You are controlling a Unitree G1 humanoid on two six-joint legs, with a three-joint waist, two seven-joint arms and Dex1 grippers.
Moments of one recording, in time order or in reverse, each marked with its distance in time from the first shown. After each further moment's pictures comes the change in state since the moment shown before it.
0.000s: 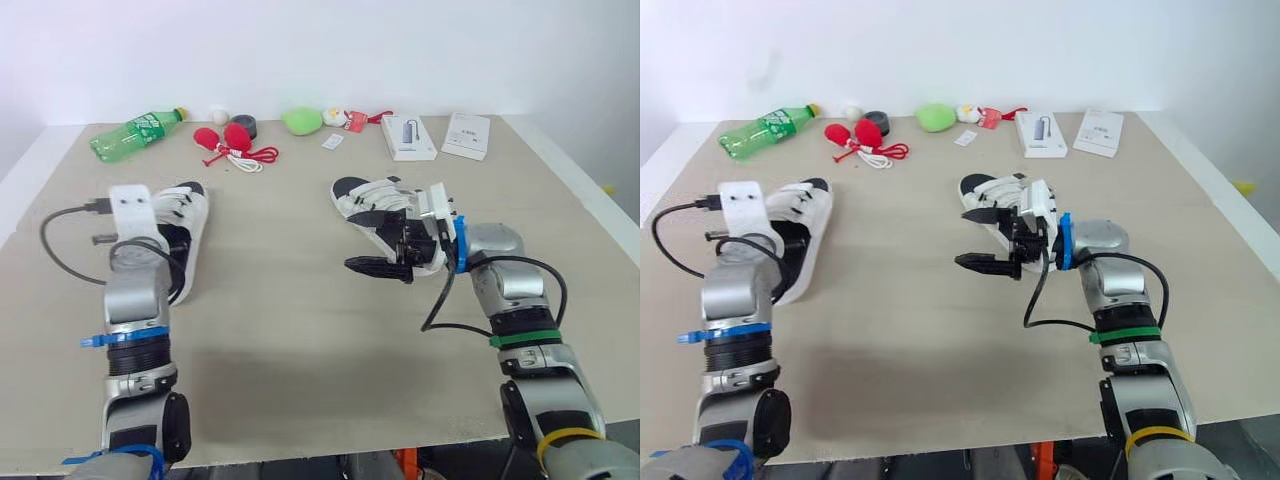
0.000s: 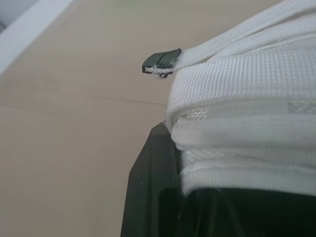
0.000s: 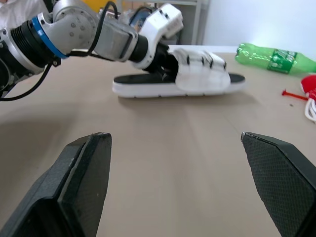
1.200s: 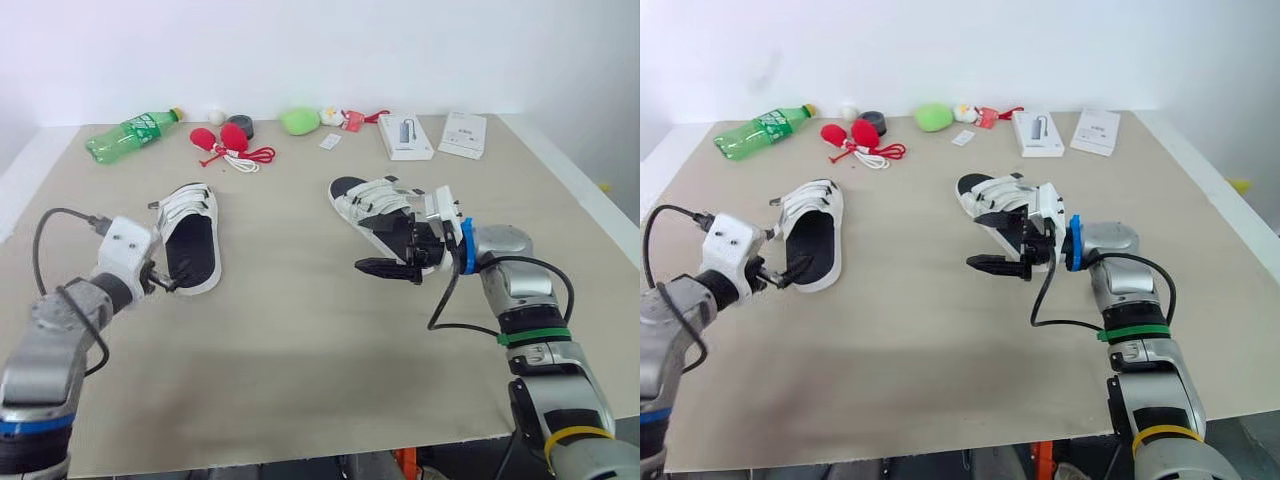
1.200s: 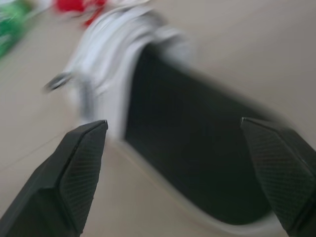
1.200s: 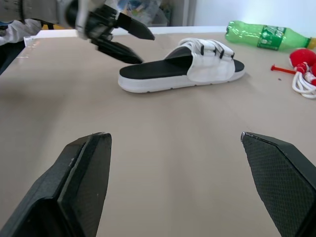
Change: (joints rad) left arm 0.527 0.427 -0.028 -0.429 -0.426 -0.313 -0.822; right arm 0.008 -0.047 -0.002 0.063 -0.021 -0.007 0.021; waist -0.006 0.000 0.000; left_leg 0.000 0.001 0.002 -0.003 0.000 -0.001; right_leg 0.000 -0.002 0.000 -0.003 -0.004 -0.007
